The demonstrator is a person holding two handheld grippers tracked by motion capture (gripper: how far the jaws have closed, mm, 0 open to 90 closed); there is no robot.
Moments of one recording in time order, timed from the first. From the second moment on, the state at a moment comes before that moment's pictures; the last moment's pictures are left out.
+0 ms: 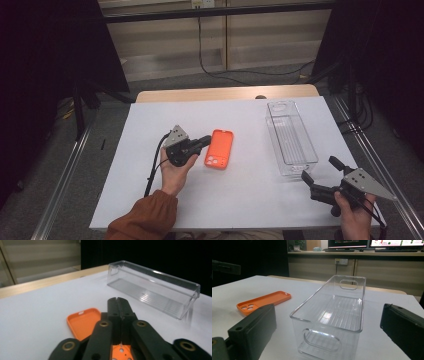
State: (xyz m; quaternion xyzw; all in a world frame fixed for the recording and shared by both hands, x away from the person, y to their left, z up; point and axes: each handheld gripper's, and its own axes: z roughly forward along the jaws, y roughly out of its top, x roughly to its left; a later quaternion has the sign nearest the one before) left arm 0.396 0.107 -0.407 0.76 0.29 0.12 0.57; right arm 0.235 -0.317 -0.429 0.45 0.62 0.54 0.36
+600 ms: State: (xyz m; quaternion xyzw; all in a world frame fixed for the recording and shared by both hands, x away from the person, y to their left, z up) left arm 0.407 0.088 -0.405 0.83 0.30 0.08 0.47; right arm 0.235 -0.317 -0.429 0.45 0.62 0.53 0.36
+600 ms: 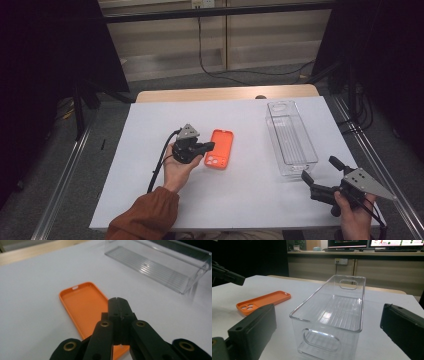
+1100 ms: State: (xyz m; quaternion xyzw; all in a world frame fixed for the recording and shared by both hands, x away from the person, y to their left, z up) left arm 0.416 0.056 -0.413 0.87 0.29 0.02 0.41; right arm 0.235 -0.317 -0.429 0.45 0.62 0.53 0.36
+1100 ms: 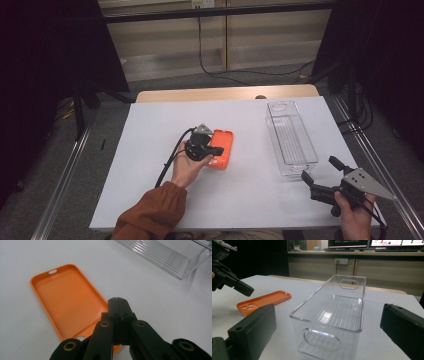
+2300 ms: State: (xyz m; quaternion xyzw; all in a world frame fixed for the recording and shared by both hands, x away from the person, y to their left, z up) left arm 0.413 0.024 -0.440 0.89 0.29 -0.02 0.35; right arm 0.235 -0.317 -0.430 0.45 0.62 0.53 0.36
